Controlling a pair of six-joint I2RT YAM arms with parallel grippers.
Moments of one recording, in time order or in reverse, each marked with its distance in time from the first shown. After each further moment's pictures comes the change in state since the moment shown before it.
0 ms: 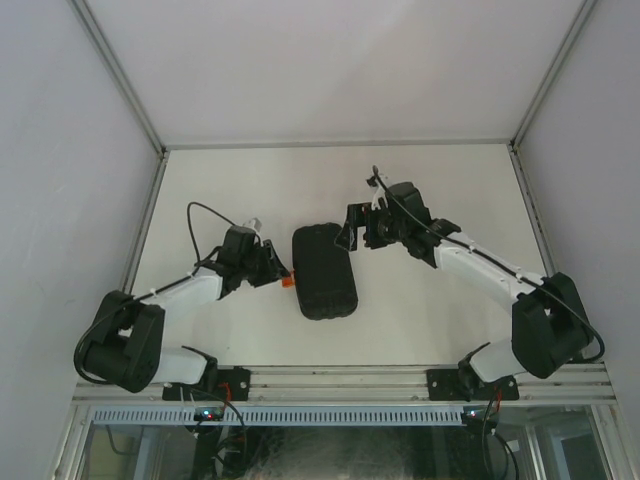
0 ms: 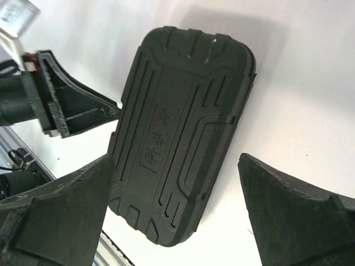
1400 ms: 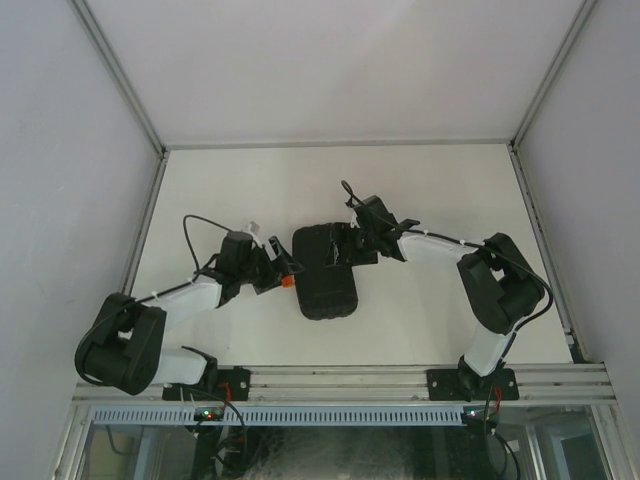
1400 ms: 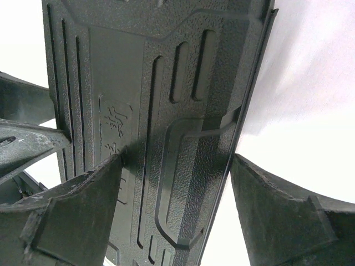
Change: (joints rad) left arm 0.003 -0.028 -0.078 0.157 0.112 -0.184; right arm 0.059 0.334 0.064 -0.031 0.014 0.114
